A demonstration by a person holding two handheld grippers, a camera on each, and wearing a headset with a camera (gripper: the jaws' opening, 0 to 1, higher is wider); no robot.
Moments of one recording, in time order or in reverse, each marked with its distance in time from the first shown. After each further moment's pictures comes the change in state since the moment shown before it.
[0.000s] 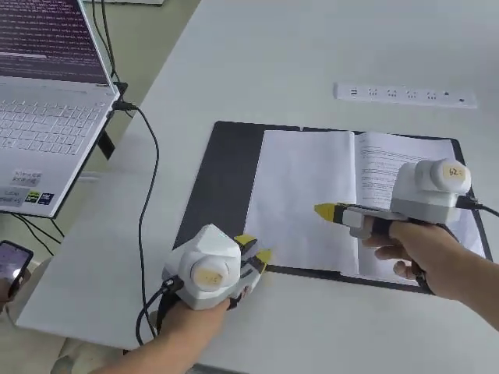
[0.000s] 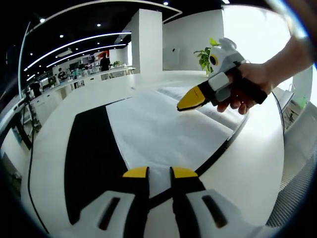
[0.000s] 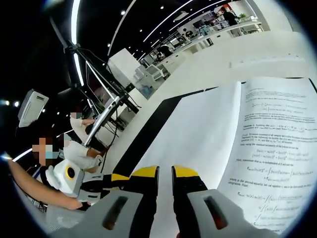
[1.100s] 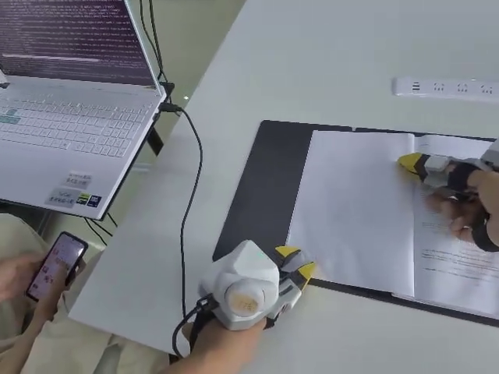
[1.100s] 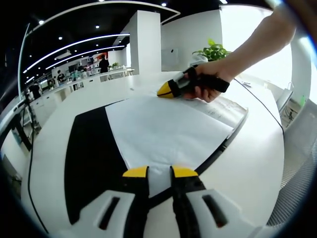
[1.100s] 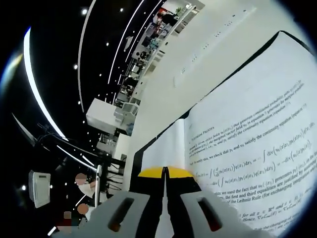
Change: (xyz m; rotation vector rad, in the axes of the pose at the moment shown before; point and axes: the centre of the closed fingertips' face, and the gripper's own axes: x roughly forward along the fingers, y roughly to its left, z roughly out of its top) left arm 0.000 0.001 0.001 0.010 -0.004 -0.006; right arm 0.030 -0.125 0.093 0.544 -0.223 -0.053
